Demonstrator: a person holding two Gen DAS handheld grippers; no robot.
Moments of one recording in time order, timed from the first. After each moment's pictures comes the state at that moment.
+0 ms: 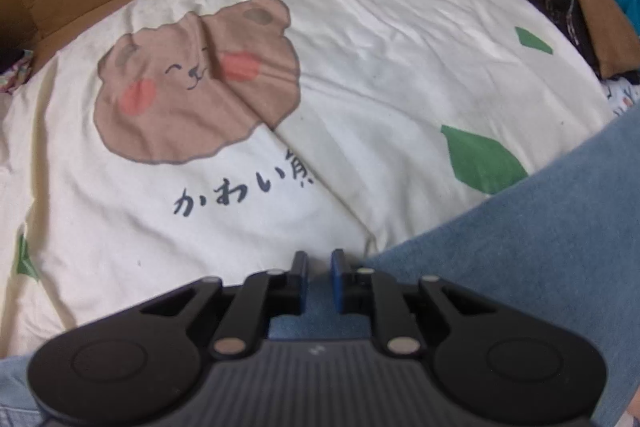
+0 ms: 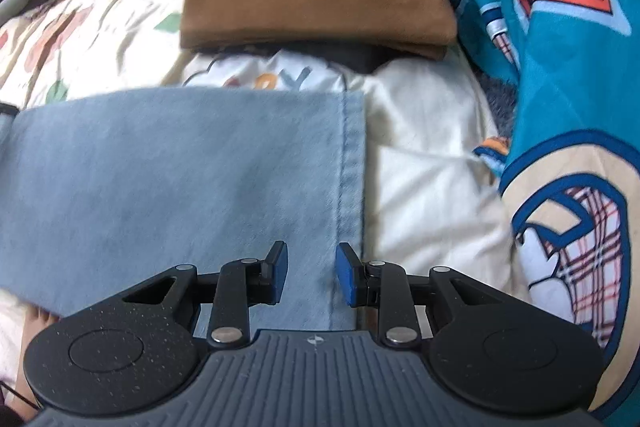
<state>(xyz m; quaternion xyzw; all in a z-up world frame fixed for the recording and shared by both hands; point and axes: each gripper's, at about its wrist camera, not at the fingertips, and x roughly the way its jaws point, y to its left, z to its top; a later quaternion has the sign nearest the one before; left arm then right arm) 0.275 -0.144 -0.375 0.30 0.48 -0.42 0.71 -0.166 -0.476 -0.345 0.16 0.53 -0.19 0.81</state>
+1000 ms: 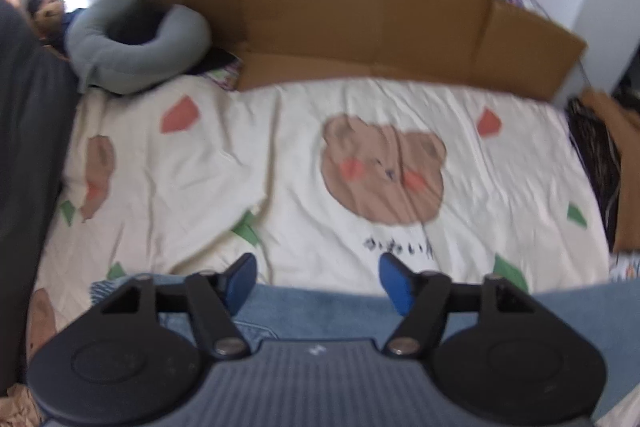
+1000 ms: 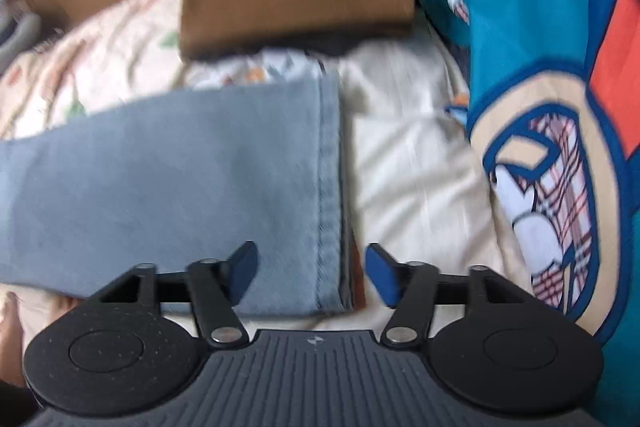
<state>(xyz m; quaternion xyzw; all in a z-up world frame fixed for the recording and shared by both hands) 0.306 -0.032 -0.184 0.16 0.46 -0.25 0.84 -0.220 -0.490 -0.329 0.22 0.49 -0.19 0.82</state>
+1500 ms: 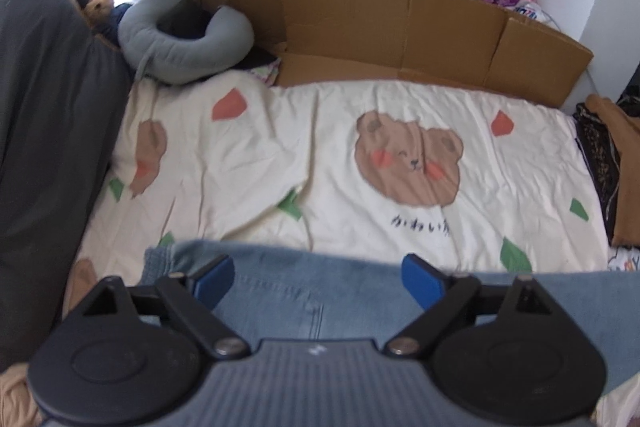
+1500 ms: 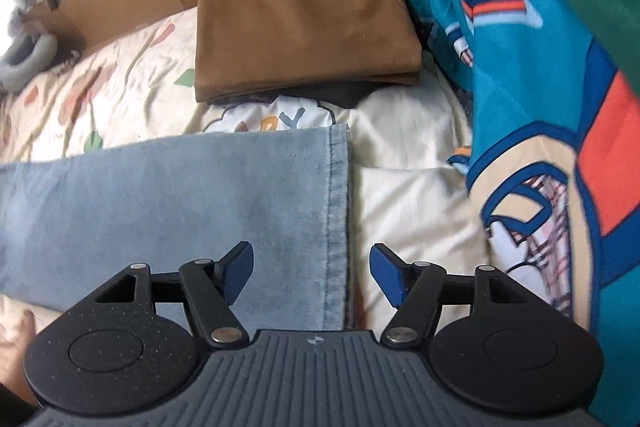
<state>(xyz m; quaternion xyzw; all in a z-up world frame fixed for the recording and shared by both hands) 0.264 0.022 -0.158 0.17 0.47 -0.22 0.84 -0.211 -0.506 -0.308 0.23 0.46 -0.18 0.84</state>
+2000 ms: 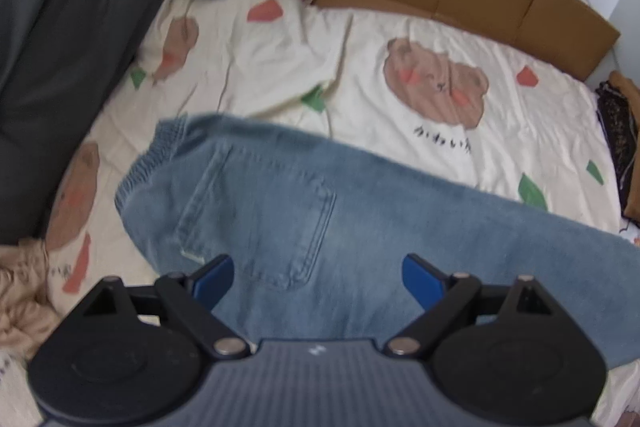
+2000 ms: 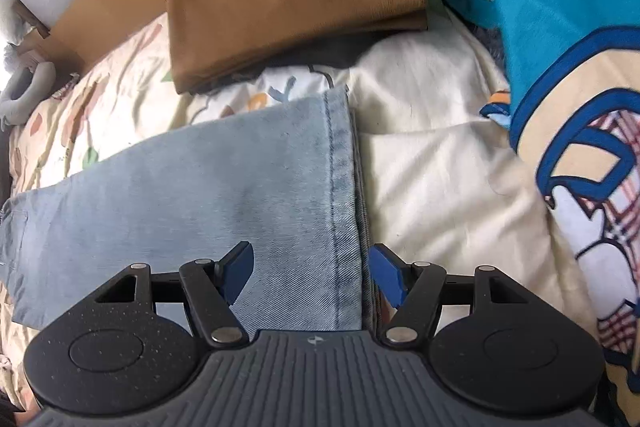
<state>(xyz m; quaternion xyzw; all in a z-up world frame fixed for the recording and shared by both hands) 0.209 0.071 -0.221 0.12 0.53 -0.17 0.82 -0.196 -0.521 -0.374 0.31 0.46 -0.16 0.82</state>
